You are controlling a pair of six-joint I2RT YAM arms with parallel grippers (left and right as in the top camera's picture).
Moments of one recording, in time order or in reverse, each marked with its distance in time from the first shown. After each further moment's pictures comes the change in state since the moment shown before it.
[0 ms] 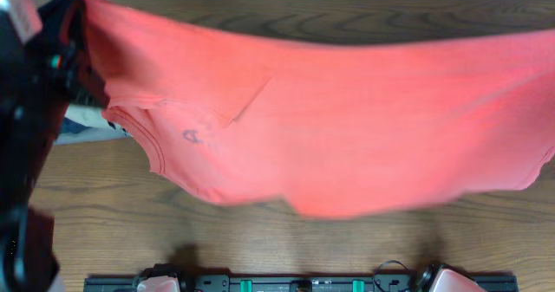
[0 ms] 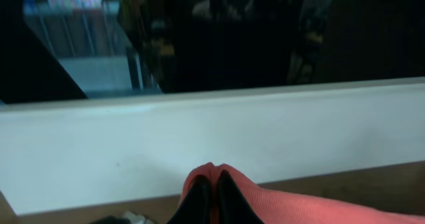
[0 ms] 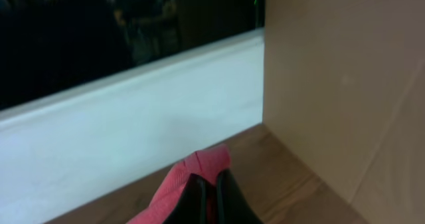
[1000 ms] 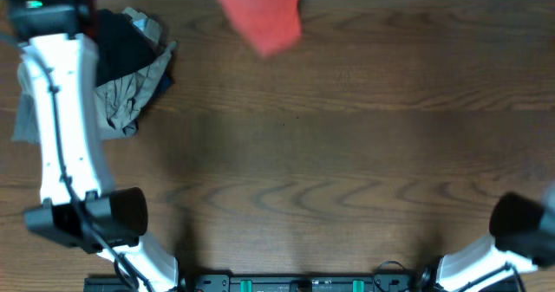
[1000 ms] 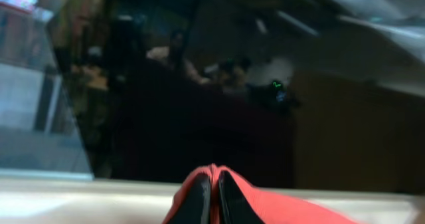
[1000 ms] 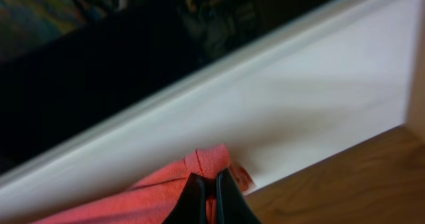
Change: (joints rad) left arm 0.058 0.689 0.270 0.762 0.209 -0.484; right arm 0.035 0.462 0.118 0.366 -0.254 0.258
